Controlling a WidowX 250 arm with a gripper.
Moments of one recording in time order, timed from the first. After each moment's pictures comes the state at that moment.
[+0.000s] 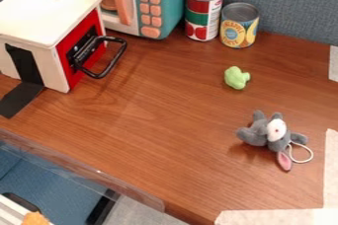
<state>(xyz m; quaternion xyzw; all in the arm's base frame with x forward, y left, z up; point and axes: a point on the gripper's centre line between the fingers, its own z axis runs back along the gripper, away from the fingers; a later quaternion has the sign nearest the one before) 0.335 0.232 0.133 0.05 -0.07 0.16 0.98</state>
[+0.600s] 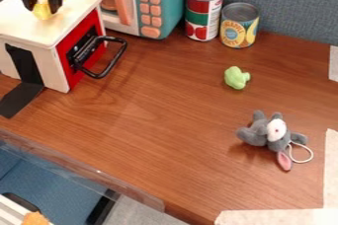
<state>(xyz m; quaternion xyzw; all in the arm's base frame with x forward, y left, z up) 0.321 0.244 0.110 0.07 -0.02 0.17 0.98</state>
